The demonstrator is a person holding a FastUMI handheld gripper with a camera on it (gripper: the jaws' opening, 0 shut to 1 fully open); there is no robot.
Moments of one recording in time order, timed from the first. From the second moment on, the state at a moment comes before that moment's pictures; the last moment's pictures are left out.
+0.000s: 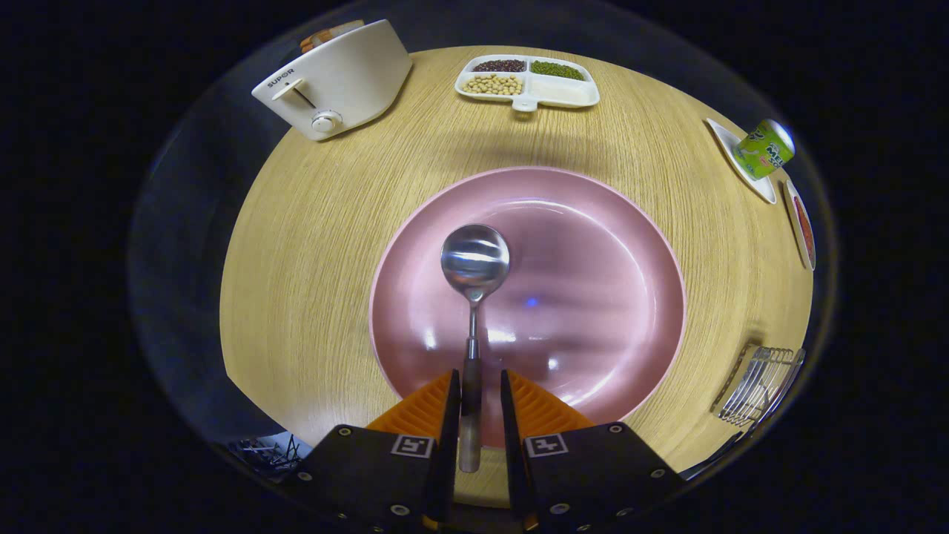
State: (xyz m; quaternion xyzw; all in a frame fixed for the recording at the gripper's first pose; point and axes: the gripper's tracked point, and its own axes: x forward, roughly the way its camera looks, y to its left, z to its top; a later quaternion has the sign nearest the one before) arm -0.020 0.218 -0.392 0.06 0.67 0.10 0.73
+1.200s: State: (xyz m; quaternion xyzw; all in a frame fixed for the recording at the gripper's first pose) arm -0.078 0.020 -0.307 0.14 0.61 -0.04 0.78
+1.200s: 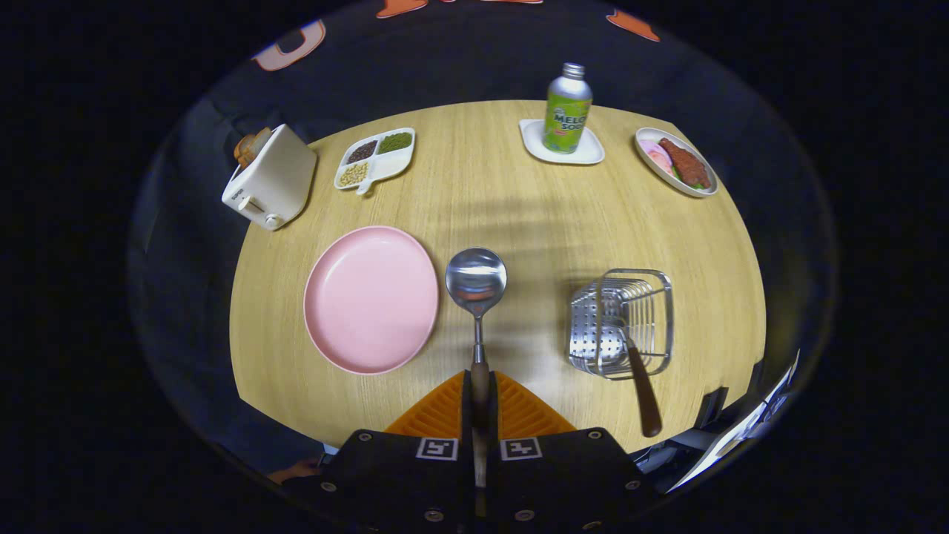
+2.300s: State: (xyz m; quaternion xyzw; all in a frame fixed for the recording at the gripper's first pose) arm -0.113 -0.081 -0.308 0.14 0.63 -0.10 0.76
